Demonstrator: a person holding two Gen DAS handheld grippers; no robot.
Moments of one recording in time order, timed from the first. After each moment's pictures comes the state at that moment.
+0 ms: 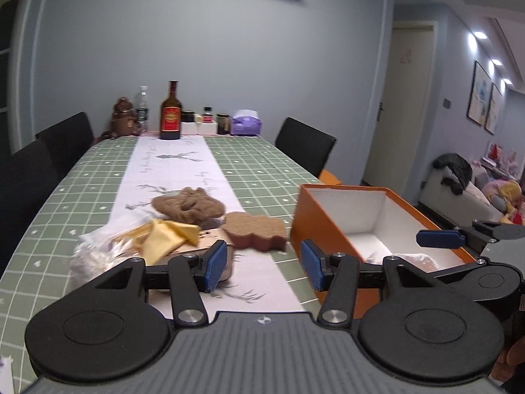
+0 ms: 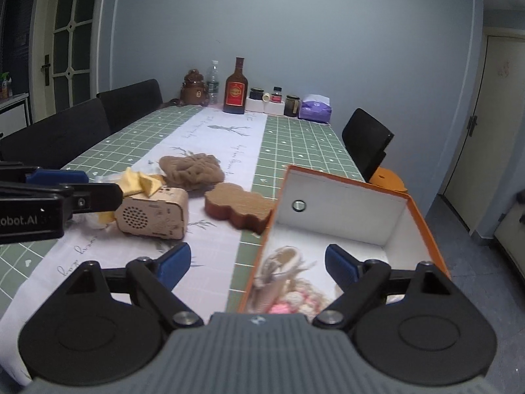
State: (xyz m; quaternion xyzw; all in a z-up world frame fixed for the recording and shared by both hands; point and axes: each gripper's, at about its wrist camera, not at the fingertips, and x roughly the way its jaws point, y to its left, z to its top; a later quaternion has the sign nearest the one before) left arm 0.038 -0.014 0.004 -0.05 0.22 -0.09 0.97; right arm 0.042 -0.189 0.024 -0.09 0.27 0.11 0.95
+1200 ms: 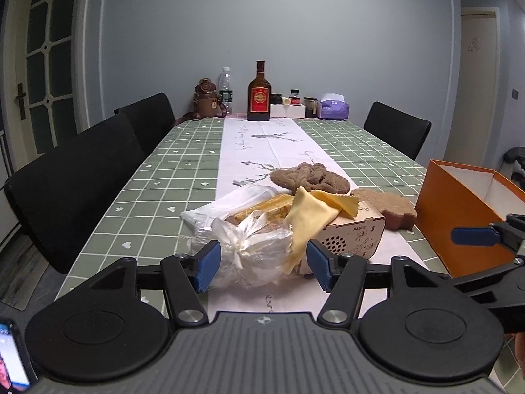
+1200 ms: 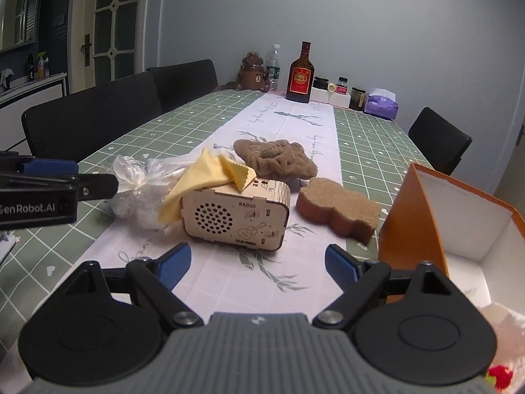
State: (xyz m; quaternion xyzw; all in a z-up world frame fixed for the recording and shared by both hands) left arm 0.066 0.084 -0.040 -0.02 0.25 0.03 0.97; right arm 0.093 -0.081 -0.034 -0.10 0.29 0.19 0.93
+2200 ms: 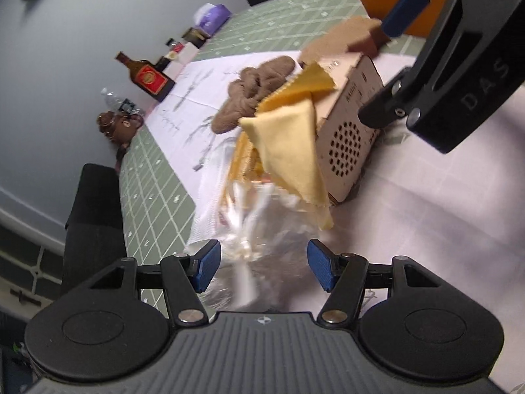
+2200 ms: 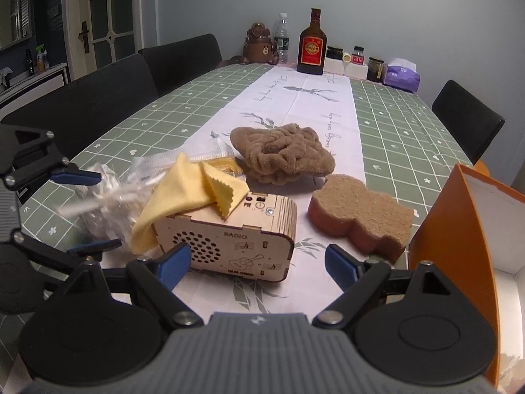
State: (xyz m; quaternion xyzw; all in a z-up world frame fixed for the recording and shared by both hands) left arm 0.163 0.046 -0.098 0.41 0.37 -0.07 0.83; right arm 0.179 -0.066 -0.047 -0.09 0.35 0.21 0.91
